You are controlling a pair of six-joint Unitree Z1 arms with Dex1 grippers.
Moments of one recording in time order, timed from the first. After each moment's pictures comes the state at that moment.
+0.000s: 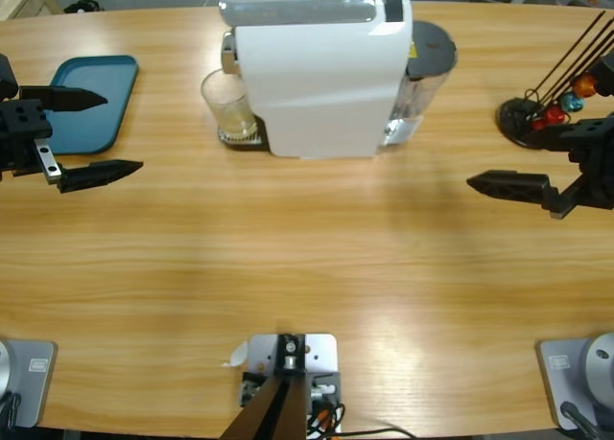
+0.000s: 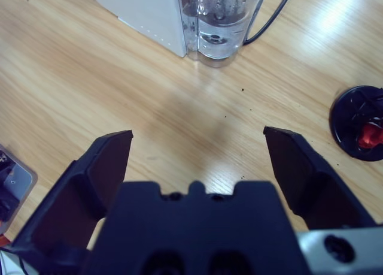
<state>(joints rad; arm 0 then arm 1) -0.45 1.23 -0.56 -0.02 -0.30 0.51 0.69 1.15 -0.73 0.44 -0.04 0.09</state>
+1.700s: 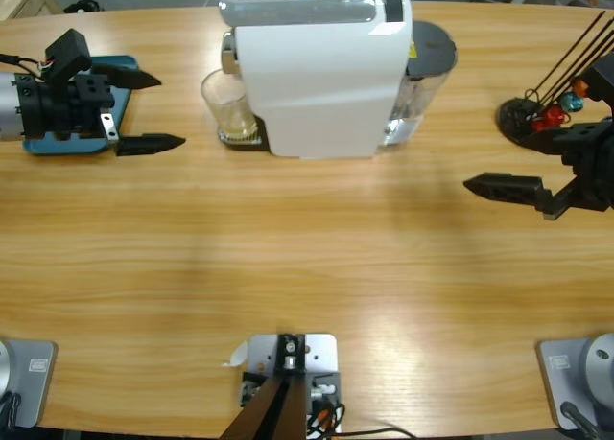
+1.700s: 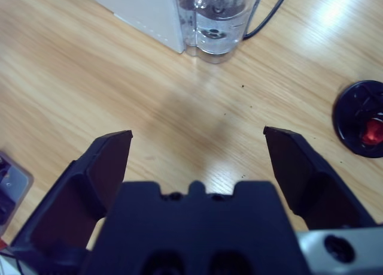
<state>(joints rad) -0.33 1.57 -0.62 -0.24 -0.56 0.65 0.69 1.16 -0.72 0.43 -0.05 0.10</state>
